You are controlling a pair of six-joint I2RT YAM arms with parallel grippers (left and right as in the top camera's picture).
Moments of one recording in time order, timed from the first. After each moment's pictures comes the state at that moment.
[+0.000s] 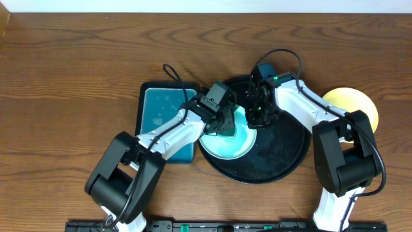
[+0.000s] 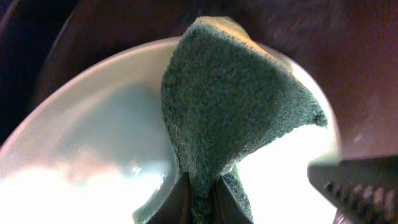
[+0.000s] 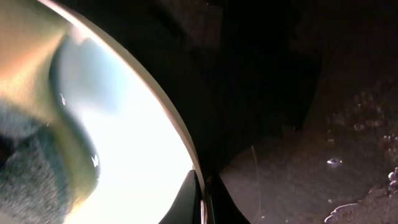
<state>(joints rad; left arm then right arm) -0.62 1.84 1.08 -0.41 0.13 -0.78 0.37 2.00 1.32 -0.90 -0.21 0.22</state>
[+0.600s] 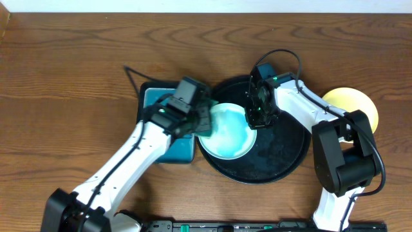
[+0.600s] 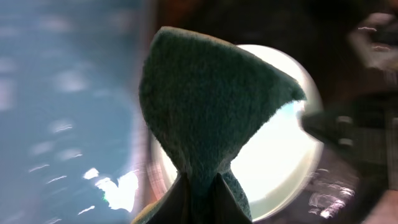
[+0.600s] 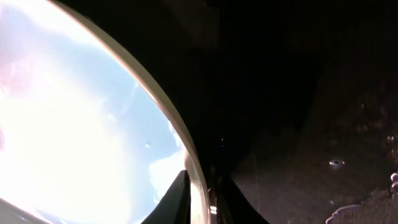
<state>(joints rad) -0.50 1.47 1.06 -0.70 0.09 -0.63 0.37 2.00 1.31 -0.89 -0.21 0.22</state>
